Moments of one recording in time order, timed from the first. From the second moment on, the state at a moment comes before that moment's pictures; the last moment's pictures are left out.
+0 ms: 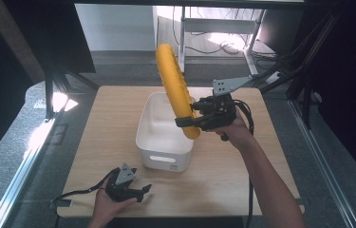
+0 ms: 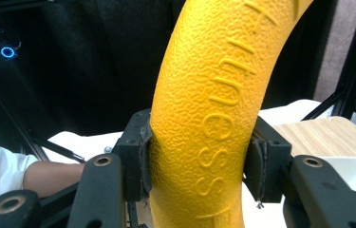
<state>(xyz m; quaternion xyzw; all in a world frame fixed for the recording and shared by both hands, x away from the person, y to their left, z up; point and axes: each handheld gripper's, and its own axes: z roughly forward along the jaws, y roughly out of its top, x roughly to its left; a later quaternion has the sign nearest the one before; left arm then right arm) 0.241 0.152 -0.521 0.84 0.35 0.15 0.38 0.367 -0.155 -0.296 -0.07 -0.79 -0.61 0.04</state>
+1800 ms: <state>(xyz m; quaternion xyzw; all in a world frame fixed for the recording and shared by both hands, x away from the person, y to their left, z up) 0.240 0.150 -0.523 0.84 0.35 0.15 0.38 0.383 -0.128 -0.330 -0.05 -0.80 -0.58 0.10</state>
